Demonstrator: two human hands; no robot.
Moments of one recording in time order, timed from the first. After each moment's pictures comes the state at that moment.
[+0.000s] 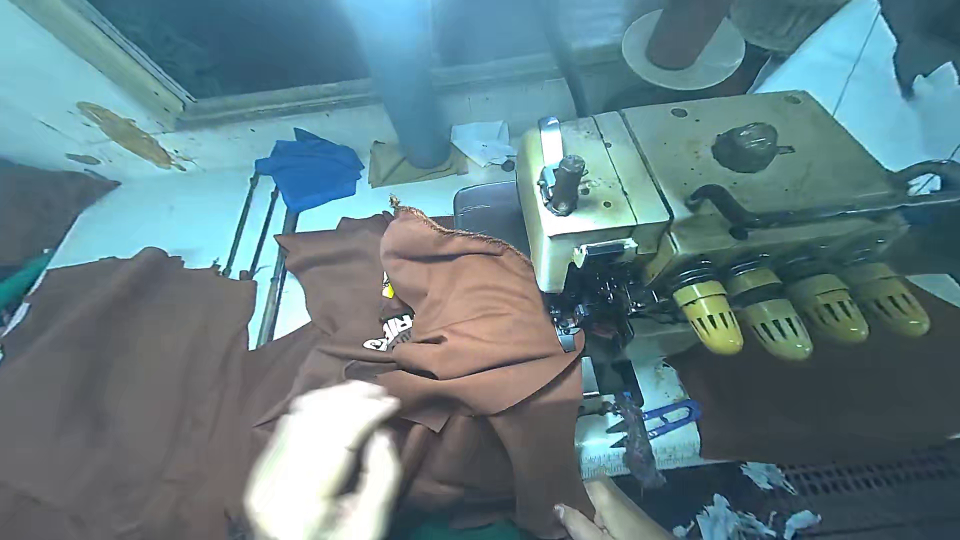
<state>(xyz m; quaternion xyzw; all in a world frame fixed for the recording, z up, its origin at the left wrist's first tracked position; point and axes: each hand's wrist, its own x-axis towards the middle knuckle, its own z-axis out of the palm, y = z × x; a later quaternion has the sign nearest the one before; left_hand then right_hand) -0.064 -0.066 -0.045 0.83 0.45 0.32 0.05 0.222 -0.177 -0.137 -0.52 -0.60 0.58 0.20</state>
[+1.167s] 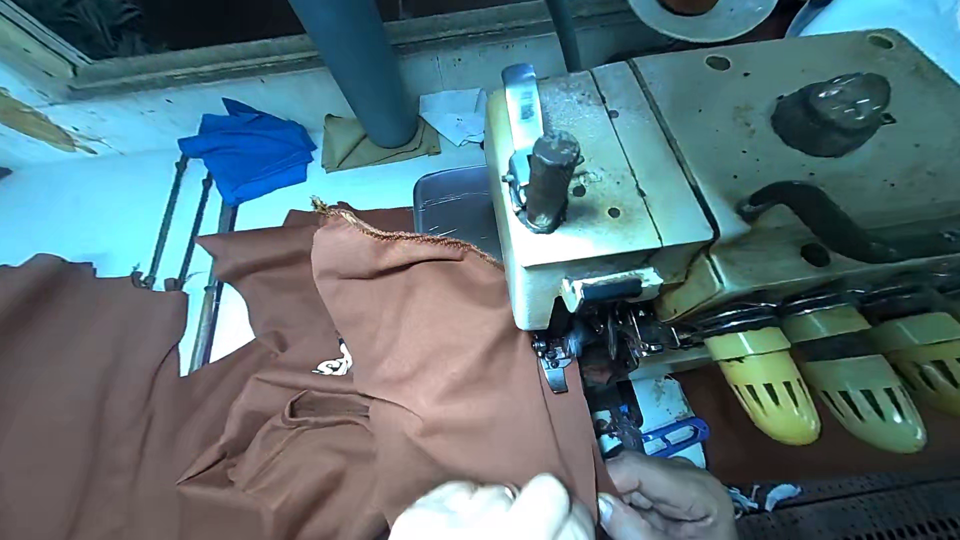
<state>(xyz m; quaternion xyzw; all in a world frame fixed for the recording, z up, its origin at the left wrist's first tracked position) 0.051 -0.072 0.004 0.93 0.31 0.11 0.17 0.235 -0.142 -0.094 -0.44 -0.50 0.48 0.57</state>
